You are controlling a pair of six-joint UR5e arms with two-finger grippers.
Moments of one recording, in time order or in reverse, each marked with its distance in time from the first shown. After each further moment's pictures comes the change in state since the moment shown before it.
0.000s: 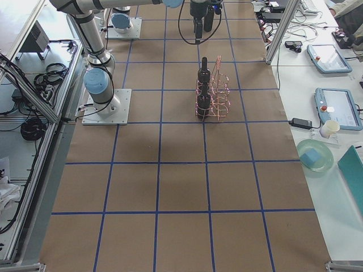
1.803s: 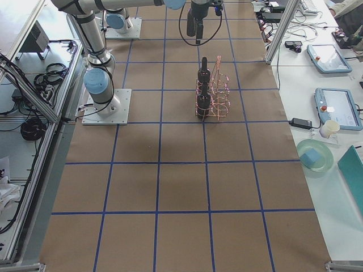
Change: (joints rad) left arm -0.213 0.295 -0.206 -0.155 -0.001 -0.631; right arm 0.000 0.009 0.002 -0.003 0.023 0.000
